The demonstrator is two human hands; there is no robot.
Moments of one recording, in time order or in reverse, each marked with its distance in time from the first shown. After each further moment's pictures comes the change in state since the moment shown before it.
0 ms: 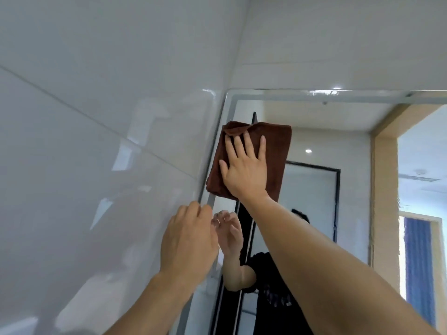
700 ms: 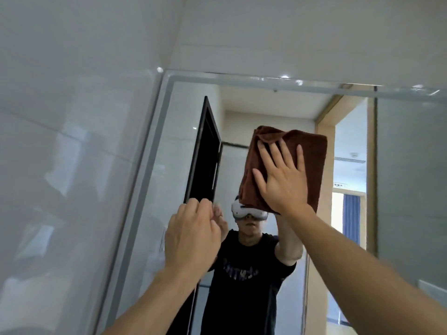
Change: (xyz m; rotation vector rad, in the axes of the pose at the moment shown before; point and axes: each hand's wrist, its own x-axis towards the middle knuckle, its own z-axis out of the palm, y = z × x) left_hand -0.028 0.131 0.030 -0.216 -0.046 -0.006; right_hand -0.128 0.200 -0.067 -0.135 -0.012 0.100
